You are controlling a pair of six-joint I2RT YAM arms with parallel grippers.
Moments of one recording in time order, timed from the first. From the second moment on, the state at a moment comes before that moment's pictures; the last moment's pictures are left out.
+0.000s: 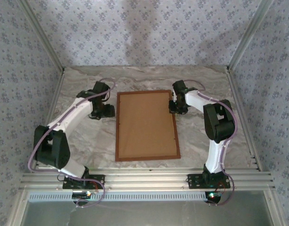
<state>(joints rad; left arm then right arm) -0.34 1.51 1.16 -0.93 -0.05 -0.42 0.31 1.94 1.32 -0.65 -0.12 0.31</state>
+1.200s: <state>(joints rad) -0.51 1.38 0.70 -0.72 0.12 -0.71 0.32 1.94 1.32 -0.65 -0.11 0.31</state>
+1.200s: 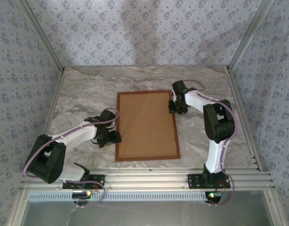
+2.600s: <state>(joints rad) -0.65 1.60 0.87 -0.84 0.00 -0.65 0.32 1.94 1.32 -0.64 -0.07 0.31</state>
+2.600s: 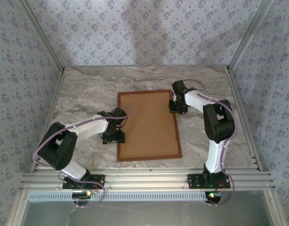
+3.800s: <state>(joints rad) -0.57 1.46 0.97 -0.82 0.01 -0.60 0.33 1.93 1.33 -0.69 -0.10 0.32</state>
